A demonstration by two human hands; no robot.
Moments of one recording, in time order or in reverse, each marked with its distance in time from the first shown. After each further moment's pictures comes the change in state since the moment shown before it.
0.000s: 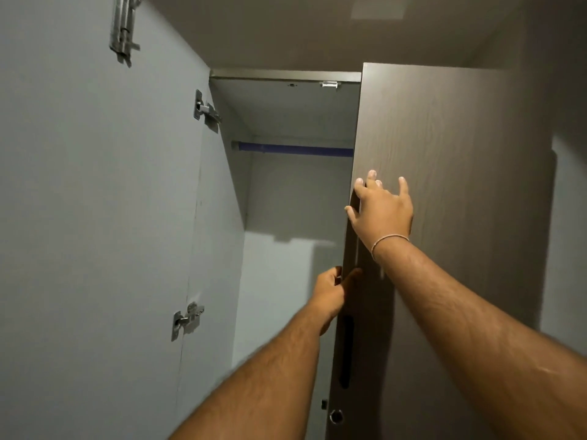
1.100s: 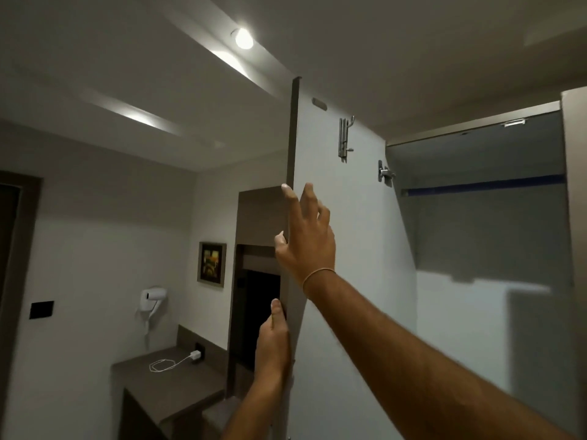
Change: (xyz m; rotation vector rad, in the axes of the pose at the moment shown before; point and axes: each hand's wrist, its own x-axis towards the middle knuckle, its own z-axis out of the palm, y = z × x) left_hand -0.311 0.103 -0.313 0.223 0.920 0.019; right_hand -0.056 -0.382 -0.215 1.062 0.109 -0.253
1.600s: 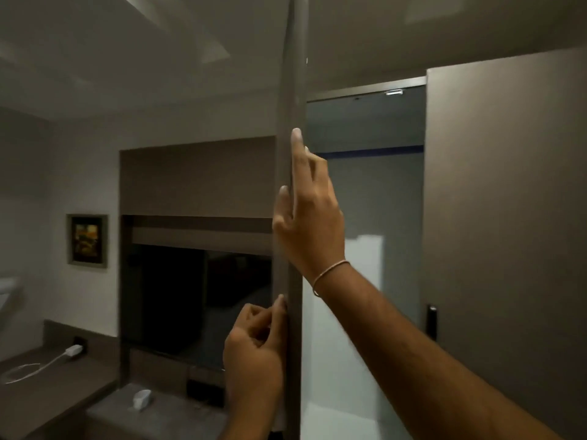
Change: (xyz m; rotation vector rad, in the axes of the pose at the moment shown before) left_hand -0.102 -0.025 0.103 -0.138 -0.150 0.283; right_hand -0.062 0.108 -0.116 0.027 0.289 -0.022
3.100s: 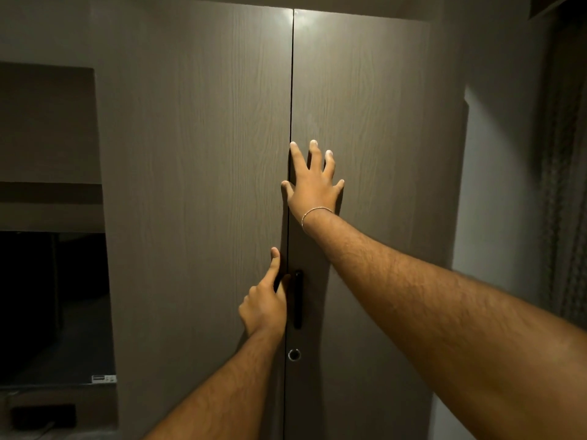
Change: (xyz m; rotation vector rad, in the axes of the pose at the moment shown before) left_hand 0.012 -0.138 0.297 0.603 -0.340 0.145; right_hand -0.002 0.288 -0.091 -0.859 -0.405 0.438
